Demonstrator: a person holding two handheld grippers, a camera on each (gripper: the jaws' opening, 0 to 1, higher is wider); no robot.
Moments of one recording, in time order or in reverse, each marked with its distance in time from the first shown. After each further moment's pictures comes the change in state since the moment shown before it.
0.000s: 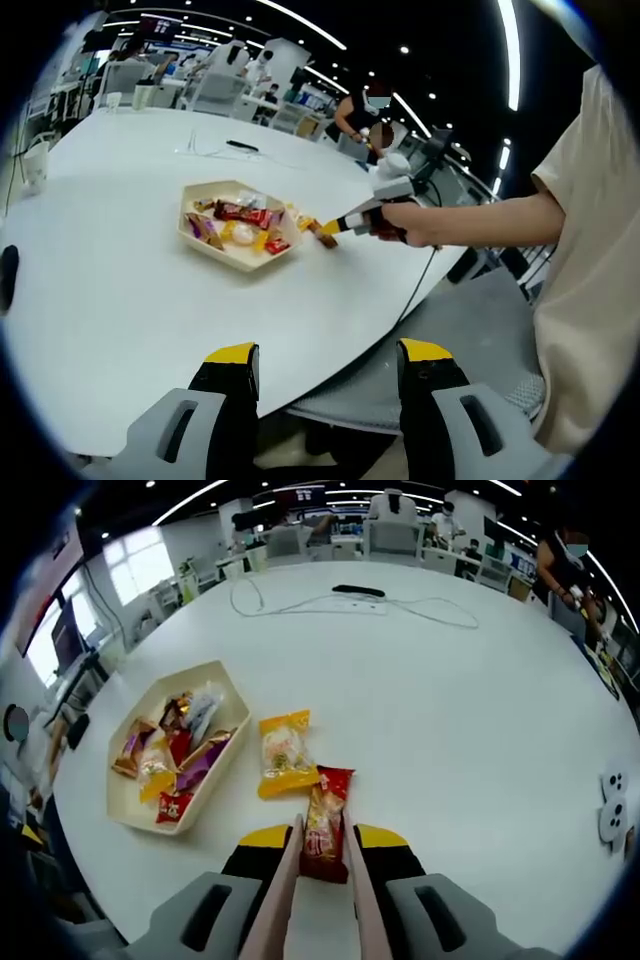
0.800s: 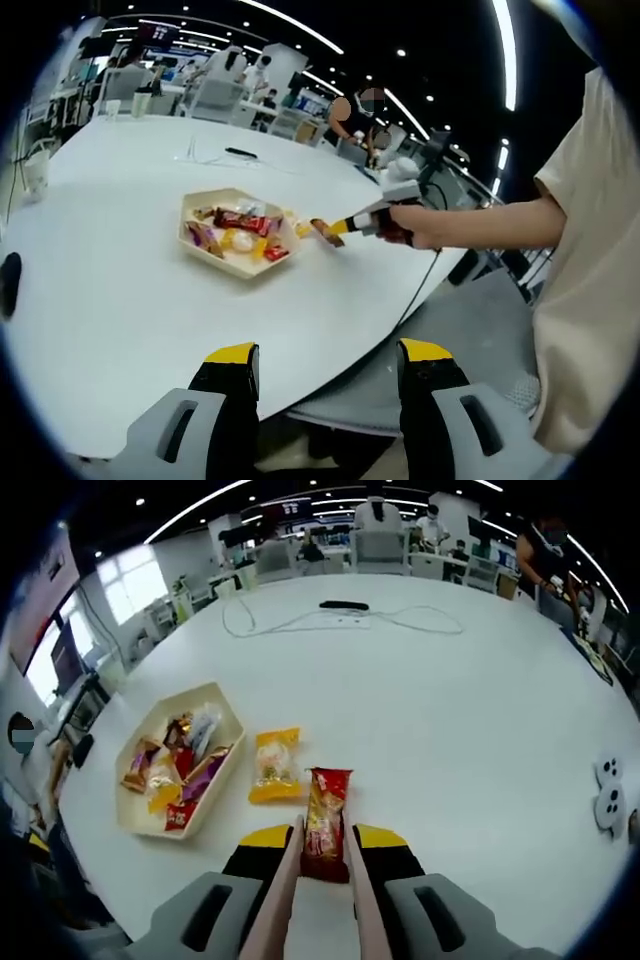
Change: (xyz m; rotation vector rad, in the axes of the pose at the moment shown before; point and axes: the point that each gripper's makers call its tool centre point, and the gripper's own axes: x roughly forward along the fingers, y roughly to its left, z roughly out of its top) left arm -0.004 -0.004 0.005 0.019 -0.022 0.002; right arm -0.022 -0.011 0.006 0.052 -0.057 -0.004
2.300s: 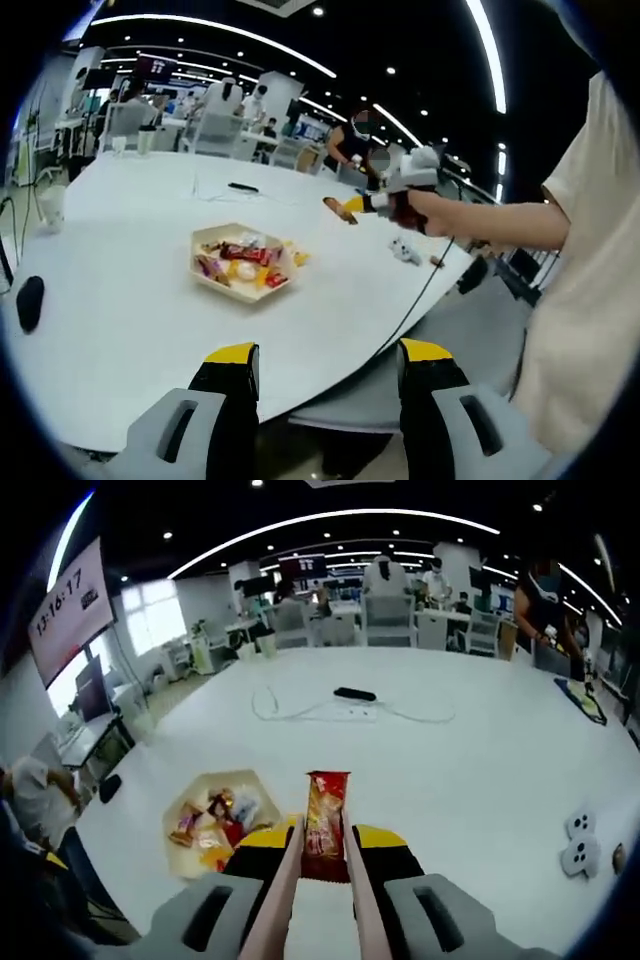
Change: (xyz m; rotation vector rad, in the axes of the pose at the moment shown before) left arm -0.034 -0.021 0.014 0.069 -0.118 0.046; right arm -0.084 0.021 0.088 -0.048 -0.261 0.034
